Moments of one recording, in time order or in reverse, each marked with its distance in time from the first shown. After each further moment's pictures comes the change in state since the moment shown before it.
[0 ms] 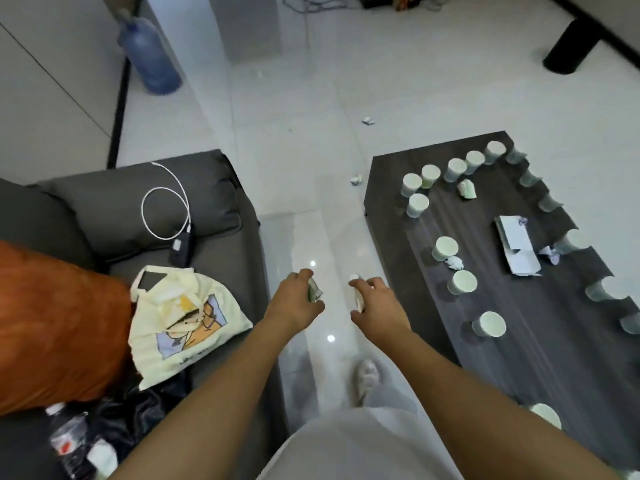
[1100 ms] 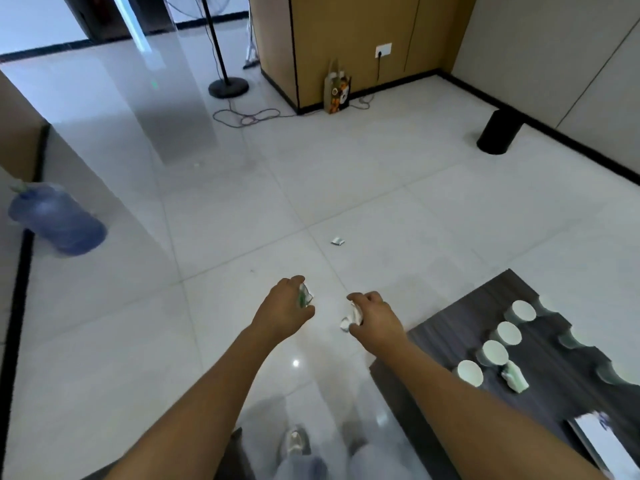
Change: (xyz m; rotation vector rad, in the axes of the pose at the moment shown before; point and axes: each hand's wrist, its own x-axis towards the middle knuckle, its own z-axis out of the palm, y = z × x) left_hand 0.615 0.172 -0.322 0.077 -0.028 0.286; right_hand 0.581 -0.110 -0.291 0.147 0.216 0.108
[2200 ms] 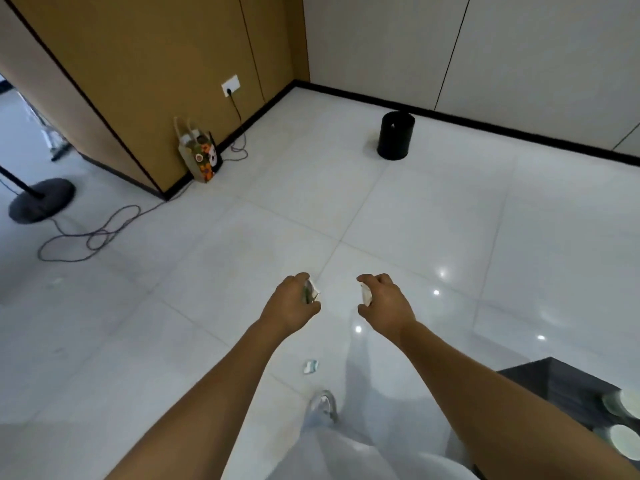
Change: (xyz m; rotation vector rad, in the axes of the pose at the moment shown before) left_hand 0.721 0.230 -0.098 0.183 -0.360 0.412; right_hand 0.602 0.072 -0.280 0.198 0.349 0.467
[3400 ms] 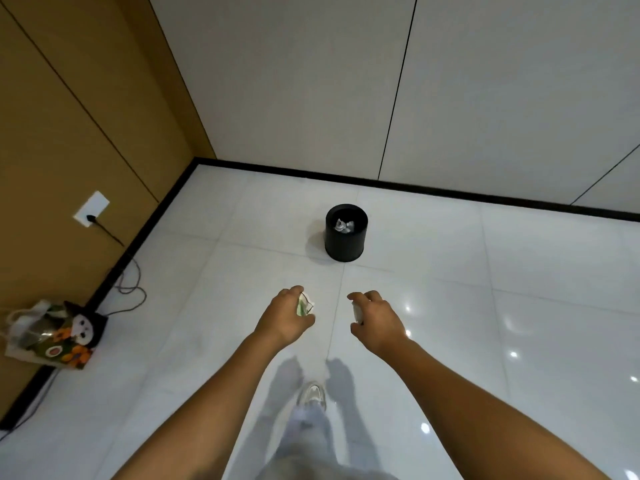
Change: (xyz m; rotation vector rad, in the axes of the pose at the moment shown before) left_hand 0.874 0.239 -0.158 0.087 -0.230 0.152; right_hand 0.796 0.039 -0.300 -0.014 0.061 0.237
